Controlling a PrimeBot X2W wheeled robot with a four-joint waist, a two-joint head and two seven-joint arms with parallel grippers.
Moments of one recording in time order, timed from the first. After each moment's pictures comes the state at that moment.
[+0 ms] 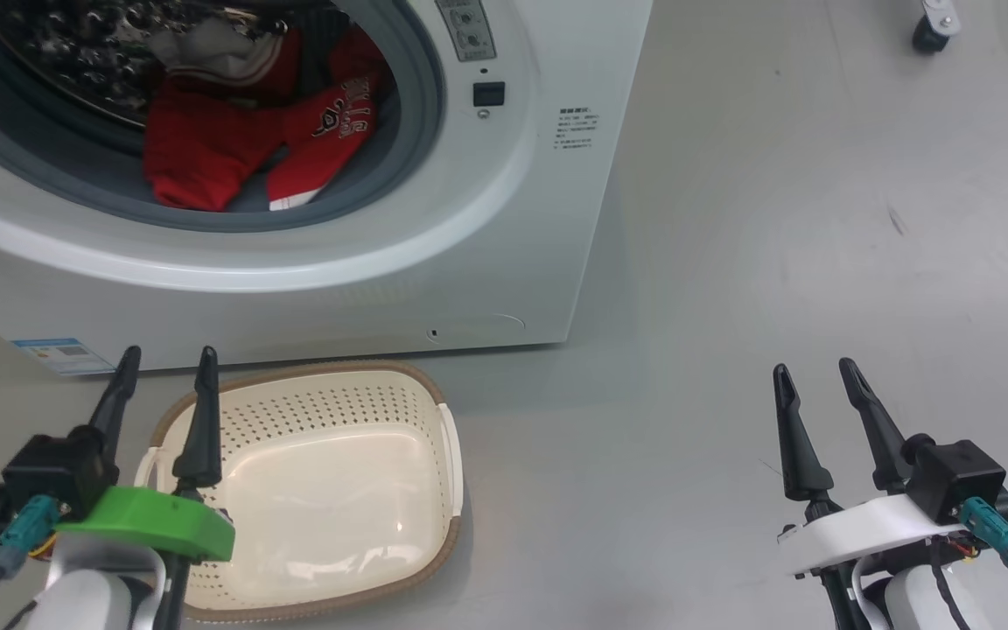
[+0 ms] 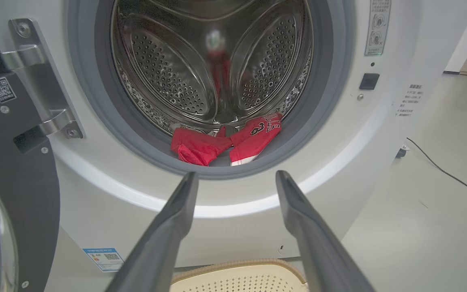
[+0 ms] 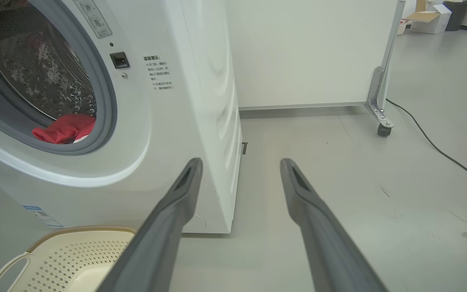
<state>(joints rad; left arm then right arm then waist) -0.11 0.19 -0.16 0.13 -0.44 -0.05 -0.19 0.00 -0.07 0.14 0.13 0.31 0.03 -0.25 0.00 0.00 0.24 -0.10</state>
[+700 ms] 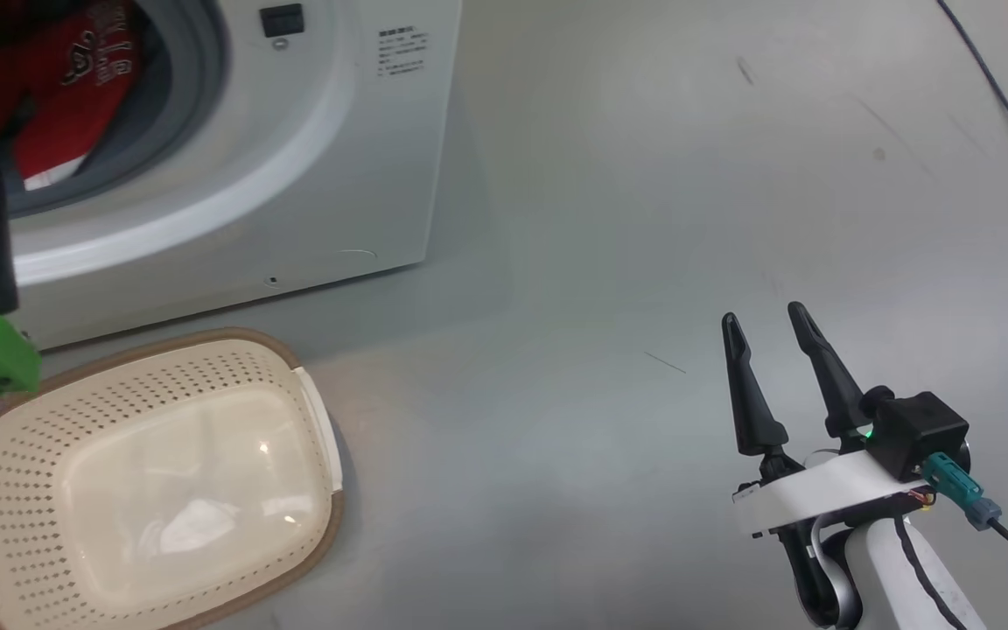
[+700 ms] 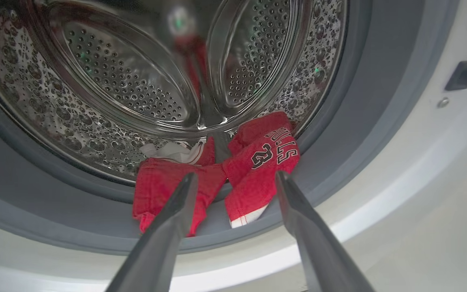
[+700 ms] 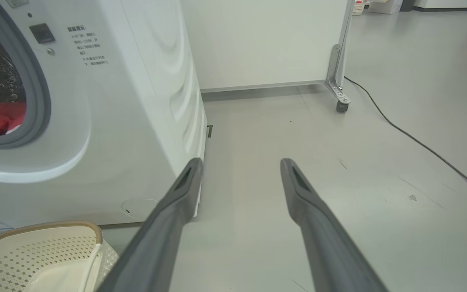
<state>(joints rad) -0.41 0.36 -0.04 0.17 -0.43 0.00 0.03 -0.10 -0.05 0.21 0.11 0.33 0.03 -0.25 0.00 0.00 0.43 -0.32</state>
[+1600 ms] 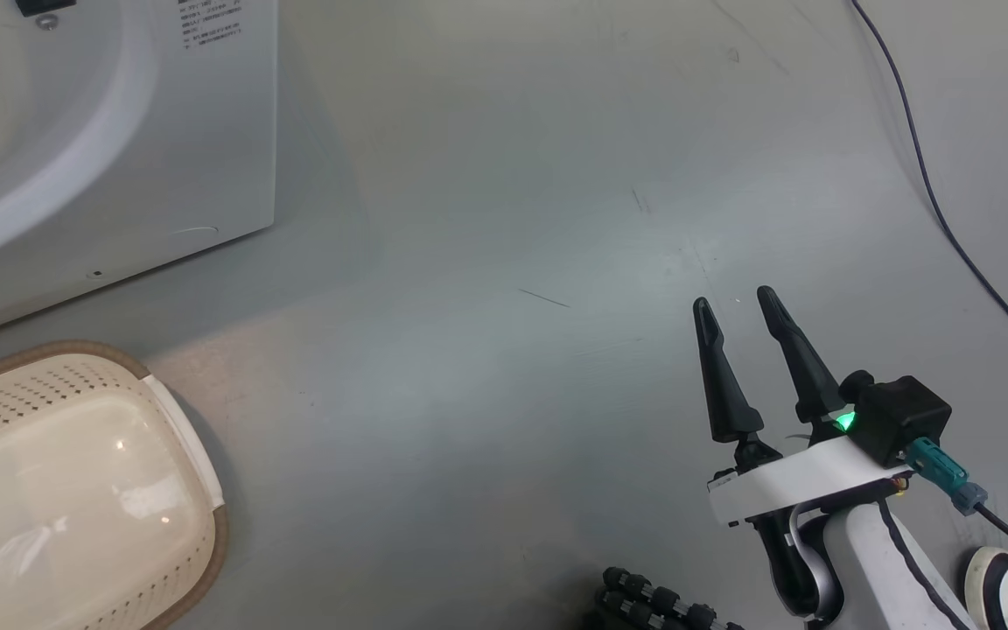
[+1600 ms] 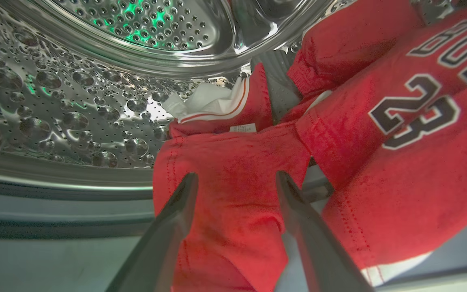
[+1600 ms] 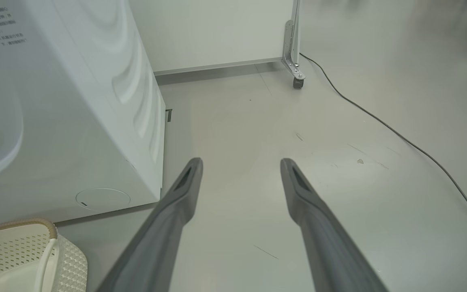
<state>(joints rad) -0.69 0.65 -0.02 0.45 -0.27 0.06 0.35 -0.14 -0.04 0.28 0.10 0.40 0.02 -0.25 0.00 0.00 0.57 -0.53</state>
